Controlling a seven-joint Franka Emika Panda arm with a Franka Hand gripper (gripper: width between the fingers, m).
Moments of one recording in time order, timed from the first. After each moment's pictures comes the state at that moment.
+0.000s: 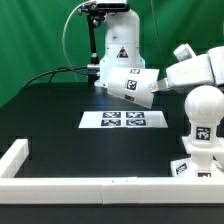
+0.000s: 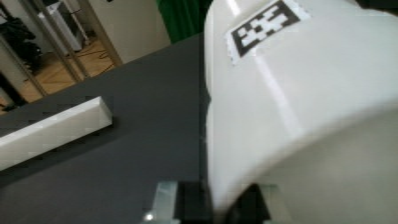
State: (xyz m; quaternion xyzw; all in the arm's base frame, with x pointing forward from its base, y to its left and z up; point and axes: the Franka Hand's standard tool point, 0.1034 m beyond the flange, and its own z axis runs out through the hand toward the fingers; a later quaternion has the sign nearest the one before) arm 0.427 0.049 0.090 0.70 0.41 -0.39 0.44
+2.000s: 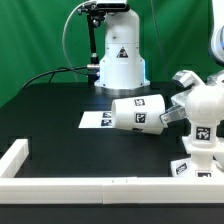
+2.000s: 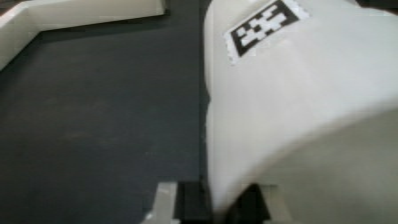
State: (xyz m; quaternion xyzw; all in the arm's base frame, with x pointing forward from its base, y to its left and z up) arm 0.453 0.068 0.034 0.62 0.56 -0.34 0.43
